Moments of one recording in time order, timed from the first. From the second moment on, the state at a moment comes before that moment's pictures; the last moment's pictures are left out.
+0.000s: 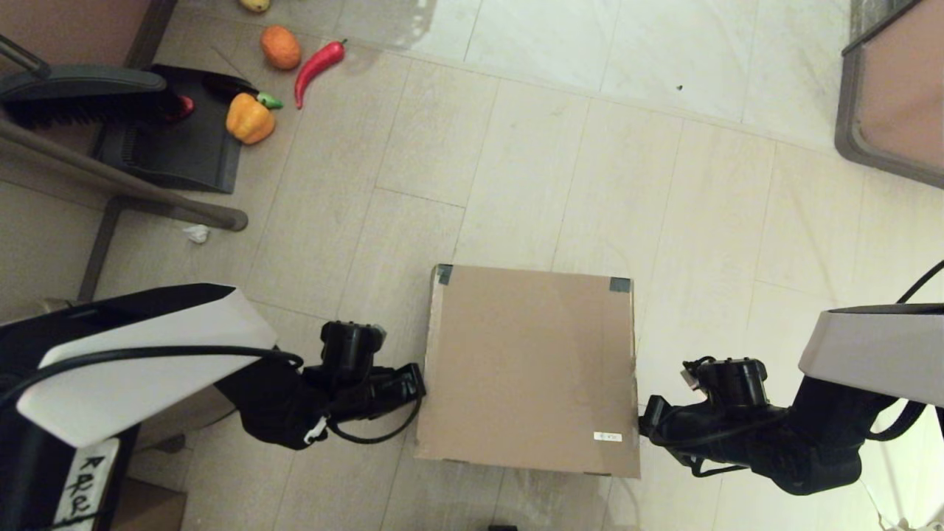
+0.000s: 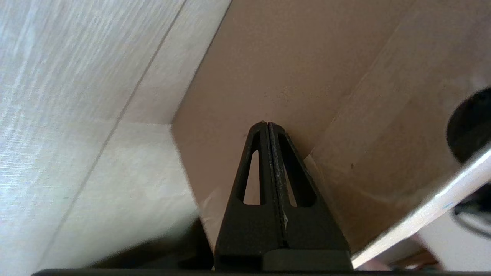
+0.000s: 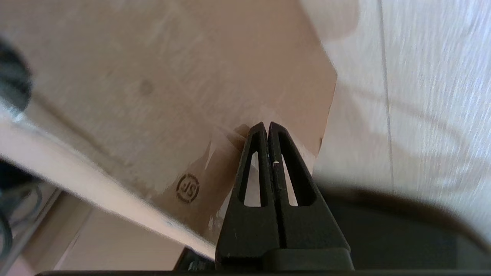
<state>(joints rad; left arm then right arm) -0.38 2.31 -0.96 -0.72 -0.23 -0.57 0.13 2.30 -0.62 -0.97 0.43 0.76</state>
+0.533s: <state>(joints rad) -0.40 2.16 -0.83 -0.71 -0.24 -0.66 0.12 2.17 -0.50 -0.97 0.50 0.76</state>
